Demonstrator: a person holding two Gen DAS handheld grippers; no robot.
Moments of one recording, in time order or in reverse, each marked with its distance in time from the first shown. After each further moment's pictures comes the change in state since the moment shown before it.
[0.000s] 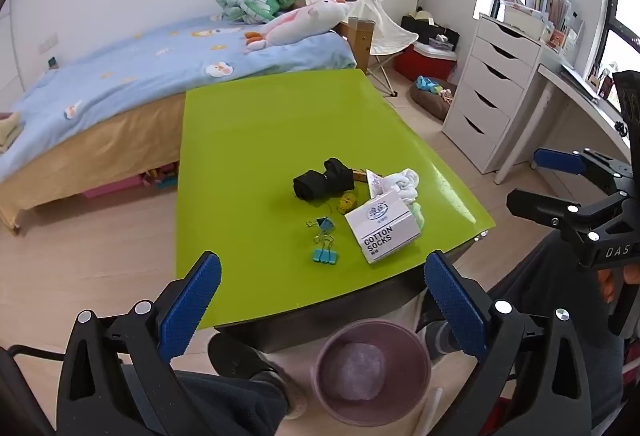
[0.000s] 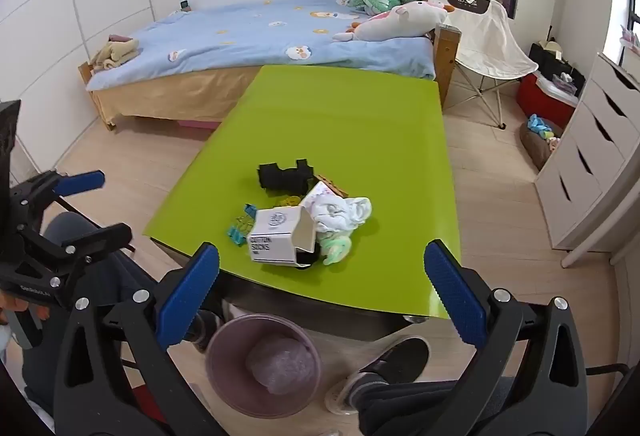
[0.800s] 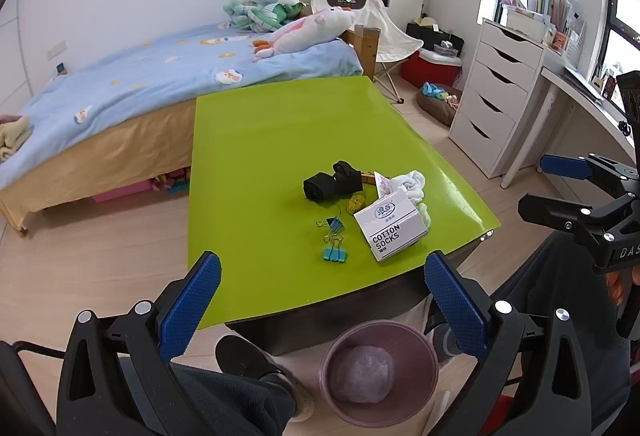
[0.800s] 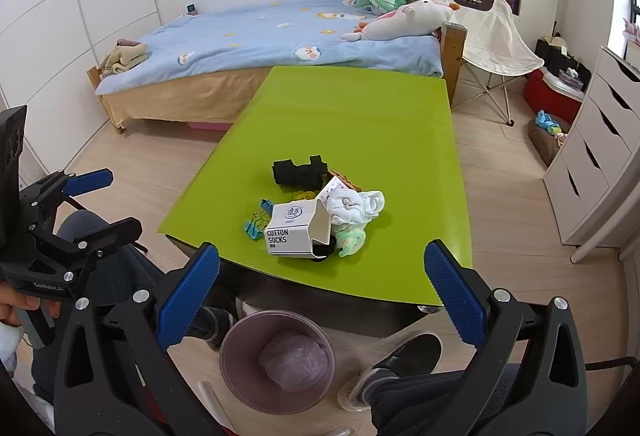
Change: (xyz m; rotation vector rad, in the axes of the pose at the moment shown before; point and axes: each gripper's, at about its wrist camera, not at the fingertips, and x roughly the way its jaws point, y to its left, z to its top) left arm -0.007 0.001 -0.008 -0.007 -0.019 0.018; right arm -0.007 0.005 -0.010 0.012 -0.003 0.051
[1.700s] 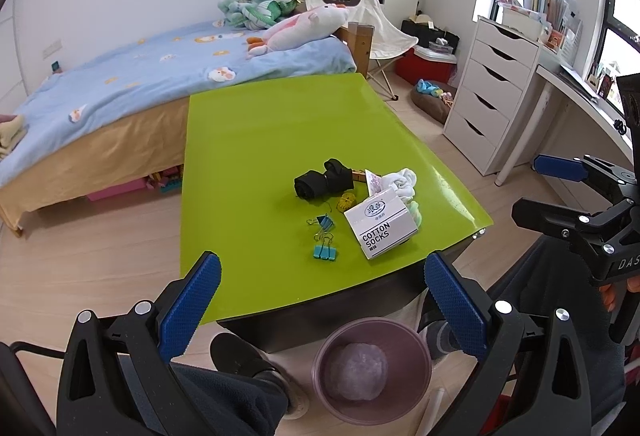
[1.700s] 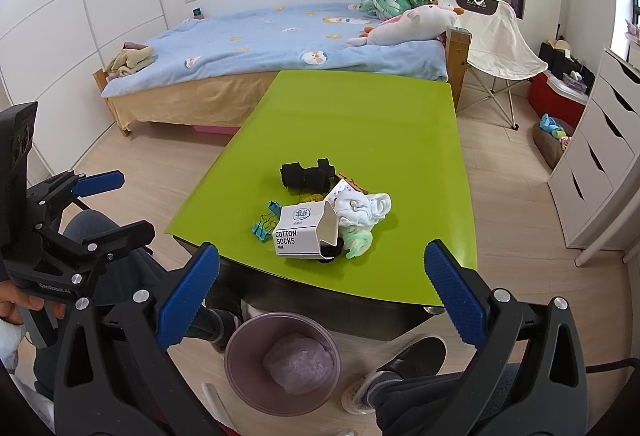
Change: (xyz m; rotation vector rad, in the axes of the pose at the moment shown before) left arm 0.000 -0.008 0.001 0.001 0.011 -0.018; right arm -0.006 0.002 -0.001 -0.007 -0.015 0.018
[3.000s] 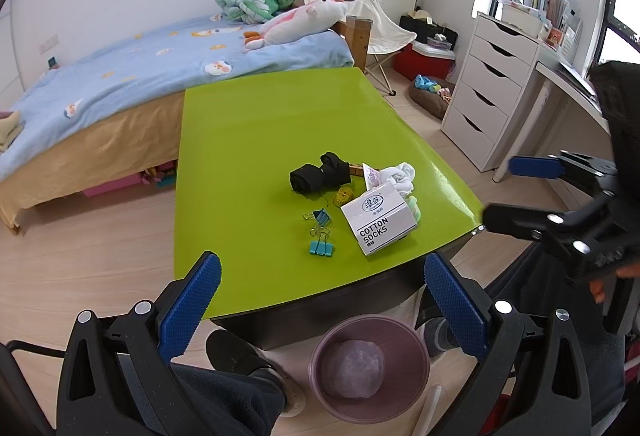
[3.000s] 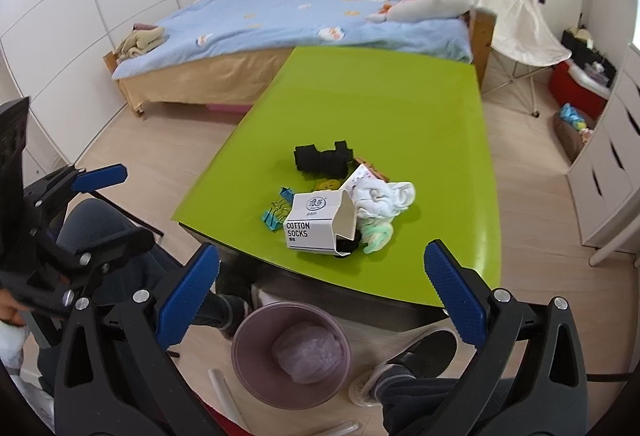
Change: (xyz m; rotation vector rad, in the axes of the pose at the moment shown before) left arm 0.006 -0.001 -0.005 -0.002 0.014 -0.007; right arm 0.037 0.001 0.009 -0.012 0.102 0.077
